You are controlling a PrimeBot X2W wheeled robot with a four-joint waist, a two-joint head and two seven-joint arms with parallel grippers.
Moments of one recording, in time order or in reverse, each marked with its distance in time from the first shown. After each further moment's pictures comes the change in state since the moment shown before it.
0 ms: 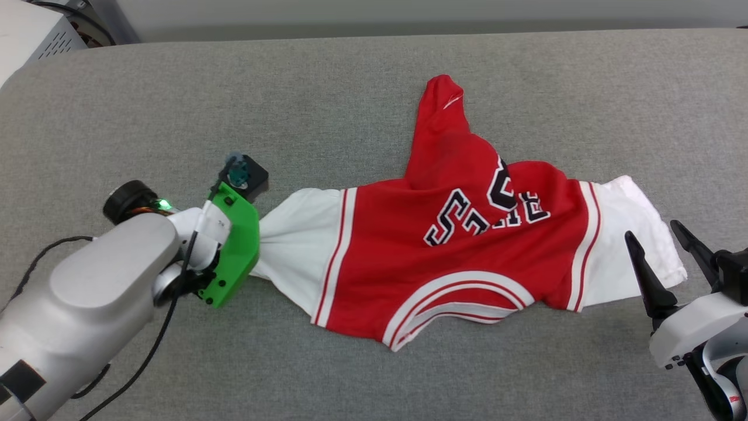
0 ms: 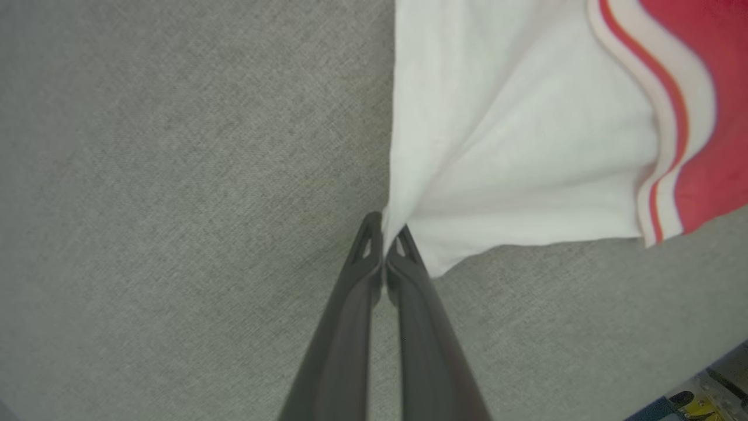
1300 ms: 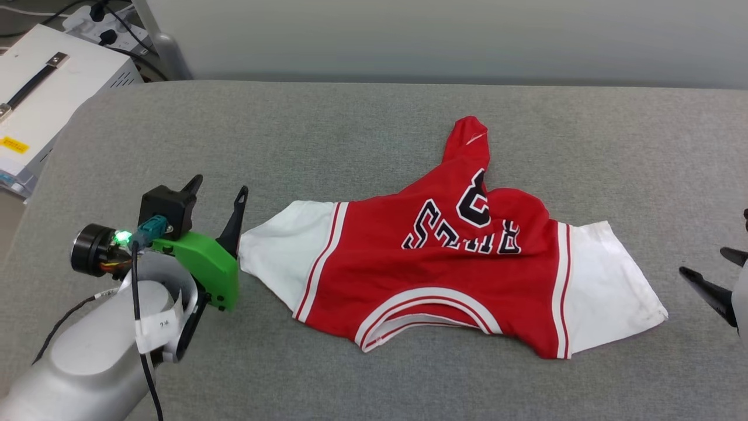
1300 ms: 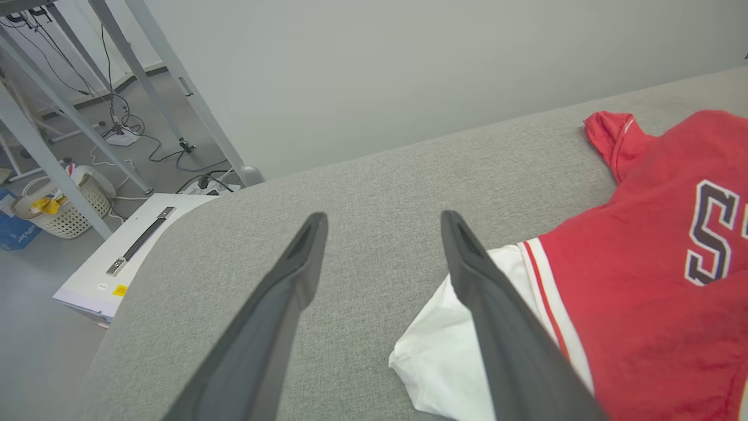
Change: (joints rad) left arm 0.276 0.007 0.212 -0.044 0.033 0.374 -0.847; right arm -0.083 -0.461 0.176 -0.165 0.405 0.000 0.673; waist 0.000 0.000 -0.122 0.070
